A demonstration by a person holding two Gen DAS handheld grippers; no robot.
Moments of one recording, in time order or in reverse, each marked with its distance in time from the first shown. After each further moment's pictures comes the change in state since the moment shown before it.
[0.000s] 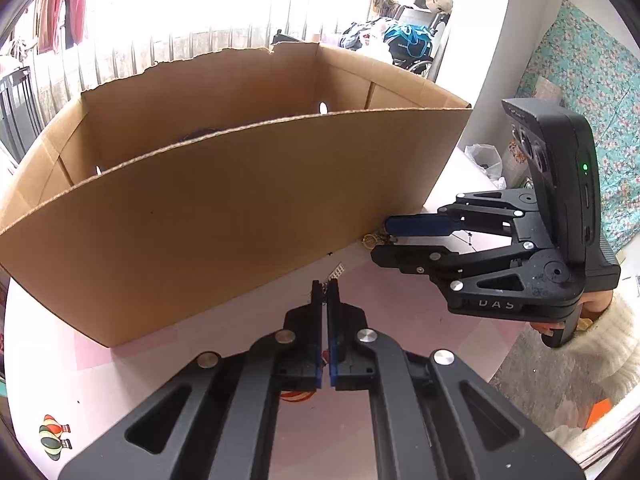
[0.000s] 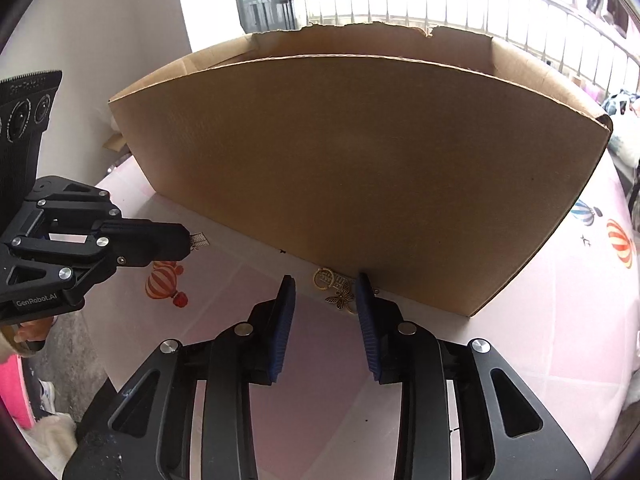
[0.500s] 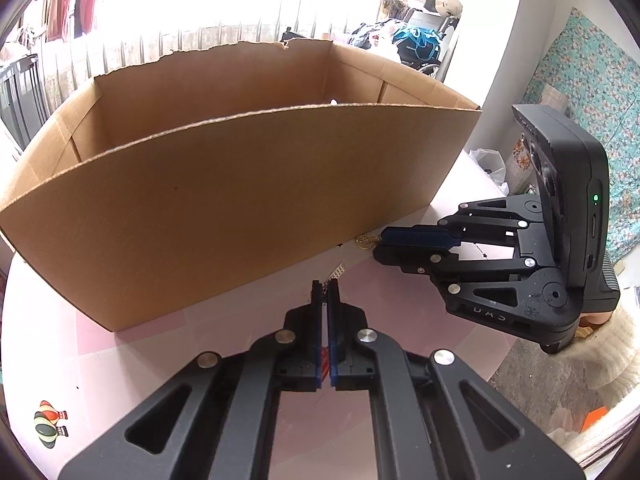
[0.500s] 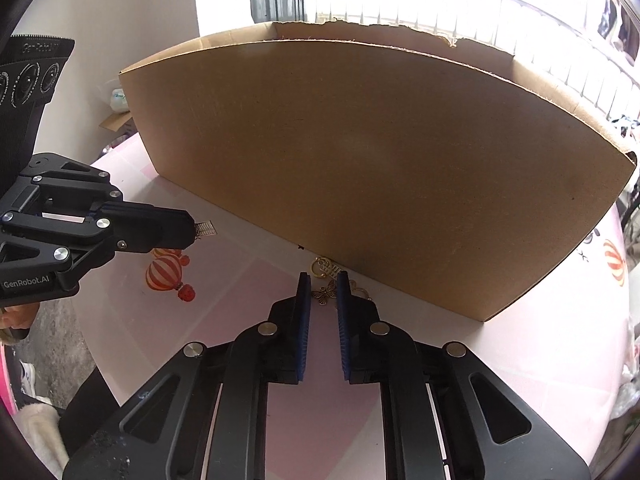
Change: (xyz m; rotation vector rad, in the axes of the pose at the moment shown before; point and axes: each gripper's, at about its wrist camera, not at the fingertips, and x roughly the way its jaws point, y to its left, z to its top) left arm -0.004 0.008 -0.006 -0.041 0.002 0.001; right arm 0.009 0.012 -0.006 -0.069 0.008 -0.031
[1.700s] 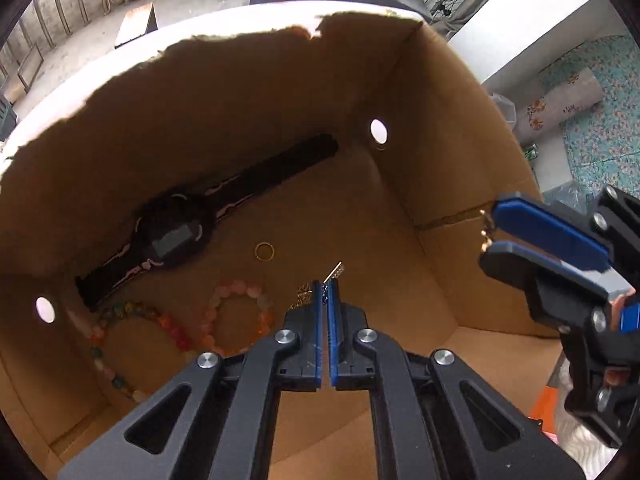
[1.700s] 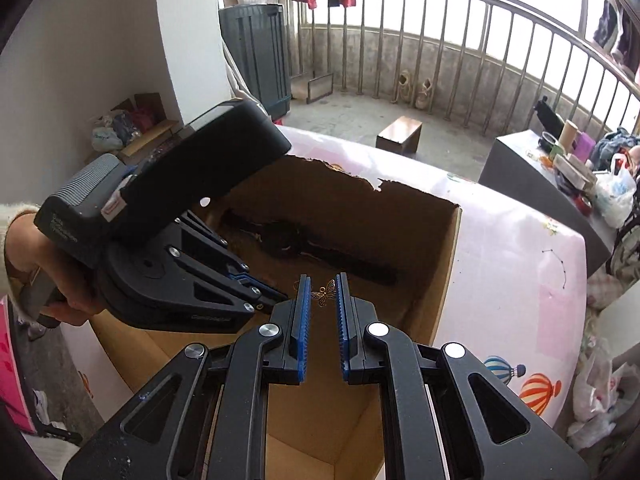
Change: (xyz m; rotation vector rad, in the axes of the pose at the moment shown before) left arm 0.138 0.045 0.192 -0.087 0.527 -0.112; right arm 0.005 -0.076 0.145 0.038 0.007 -0.014
